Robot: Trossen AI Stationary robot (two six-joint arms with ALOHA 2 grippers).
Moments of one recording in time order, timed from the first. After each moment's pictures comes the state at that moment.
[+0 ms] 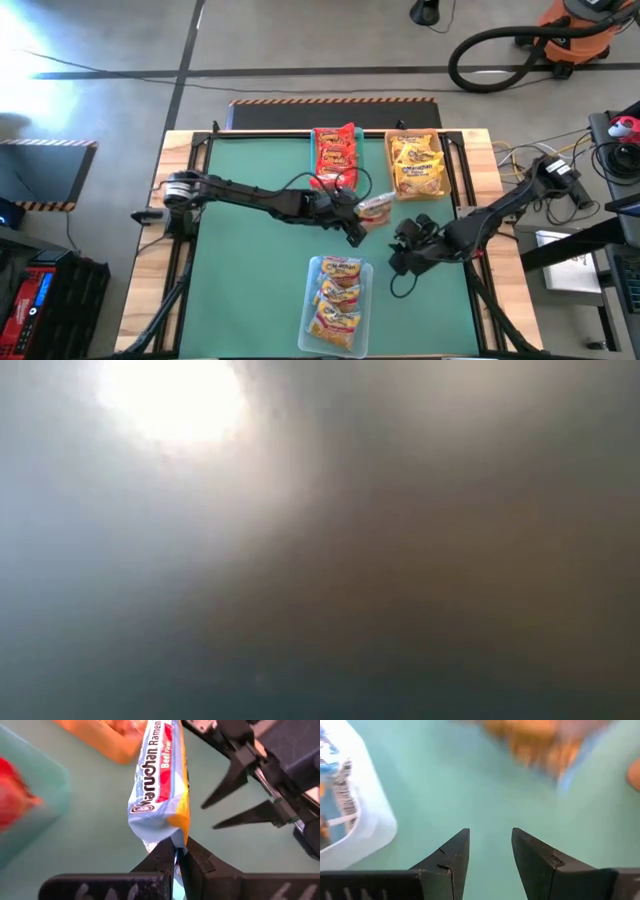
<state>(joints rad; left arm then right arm) -0.06 1.97 1.52 -0.23 -0.20 -0.65 0.51 1.27 0.64 -0.54 0.50 1.09</state>
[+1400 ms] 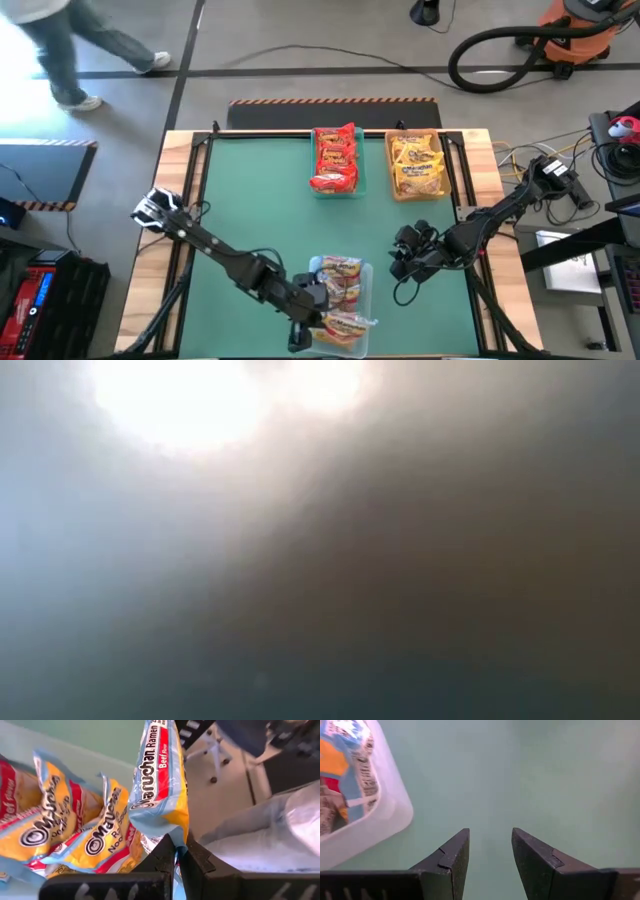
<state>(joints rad) -0.54 1.83 1.52 -0.39 0.02 -0.68 0.57 1.29 0.64 -0.49 0.49 1.12</state>
